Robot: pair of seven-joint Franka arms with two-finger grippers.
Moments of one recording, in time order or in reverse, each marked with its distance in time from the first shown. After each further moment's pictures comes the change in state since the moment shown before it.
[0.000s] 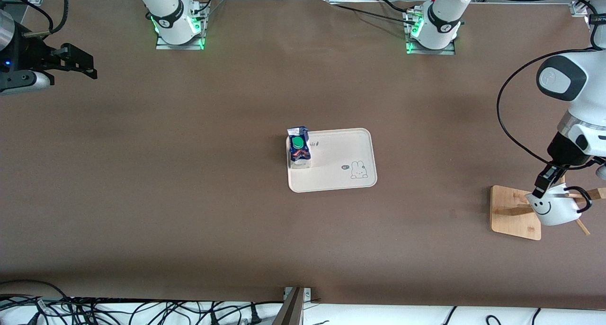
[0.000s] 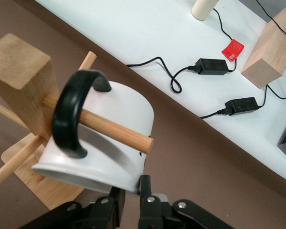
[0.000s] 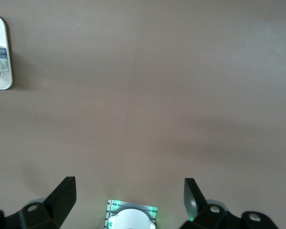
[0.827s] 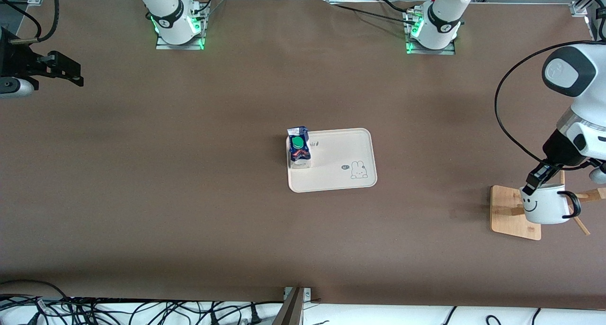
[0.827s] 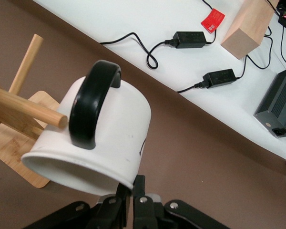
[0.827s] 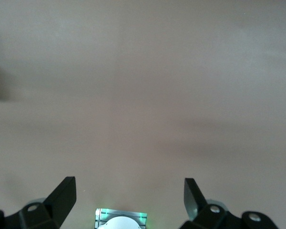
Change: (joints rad) left arm -0.005 -0.018 -0.060 0.130 0.000 -0.259 0.002; right arm -0.020 0.012 -0.007 0.011 -0.050 0.030 0.002
